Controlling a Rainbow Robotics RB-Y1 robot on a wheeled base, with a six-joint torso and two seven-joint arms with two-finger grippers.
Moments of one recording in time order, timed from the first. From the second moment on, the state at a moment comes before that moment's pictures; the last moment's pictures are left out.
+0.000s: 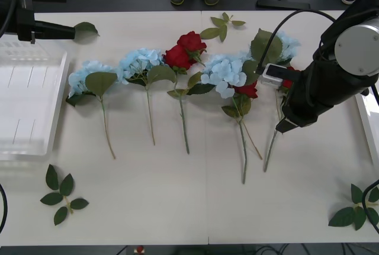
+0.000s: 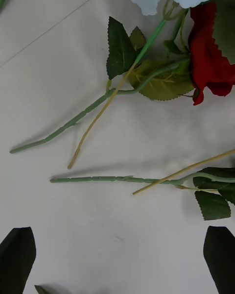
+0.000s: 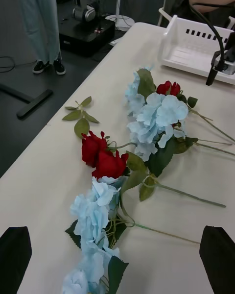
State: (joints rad) right arm -0.55 -0.58 0.13 -1.79 -0.80 1.84 2.17; left arm -0.77 0.61 0.45 -1.31 1.40 1.71 -2.74
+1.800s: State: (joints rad) right arm -0.53 -0.88 0.37 -1.25 -1.20 1.01 1.30; left arm -0.65 0.60 -0.05 -1.45 0.85 1.61 -1.30
